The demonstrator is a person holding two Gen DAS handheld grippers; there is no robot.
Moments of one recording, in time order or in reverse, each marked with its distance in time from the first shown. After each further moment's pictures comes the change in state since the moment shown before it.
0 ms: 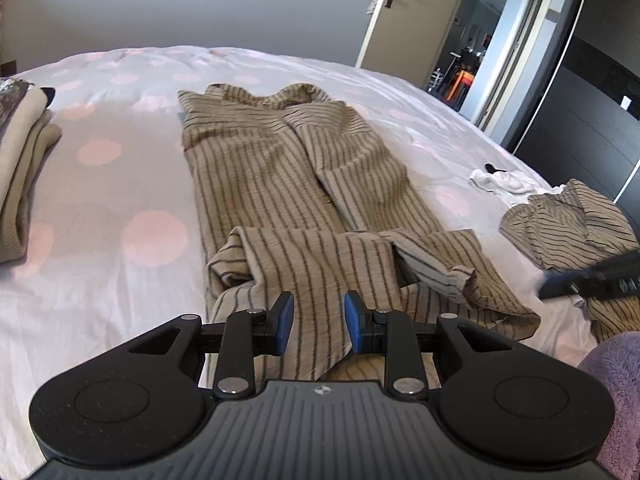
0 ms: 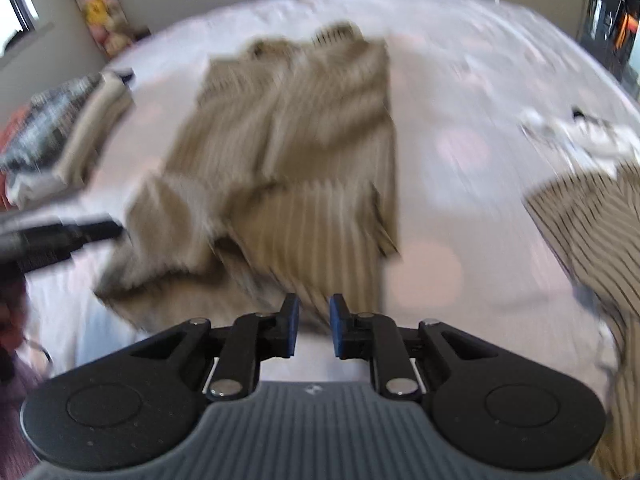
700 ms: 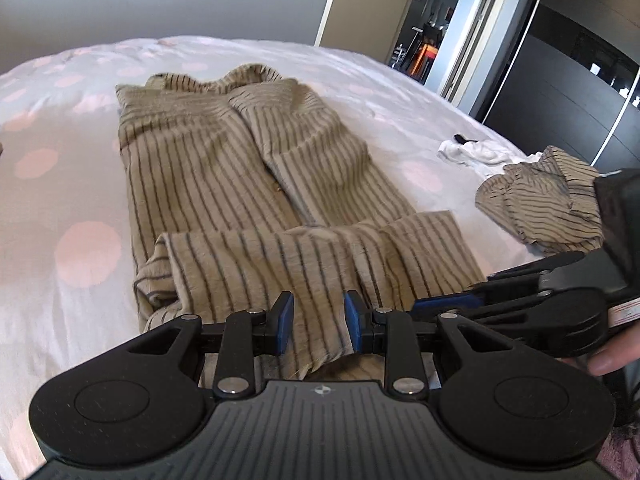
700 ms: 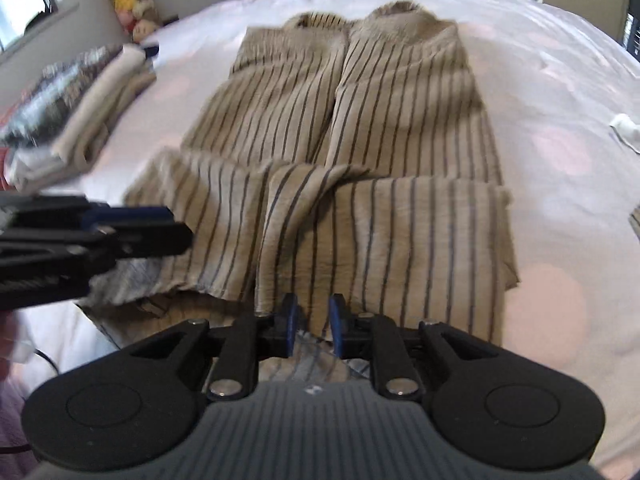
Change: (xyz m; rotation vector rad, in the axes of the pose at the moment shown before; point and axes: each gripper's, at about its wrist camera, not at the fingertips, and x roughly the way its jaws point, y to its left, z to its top) left arm 0.039 -0.027 0.007 0.101 0.042 -0.089; right arm 0.087 0.032 0.001 -0.023 0.010 0.081
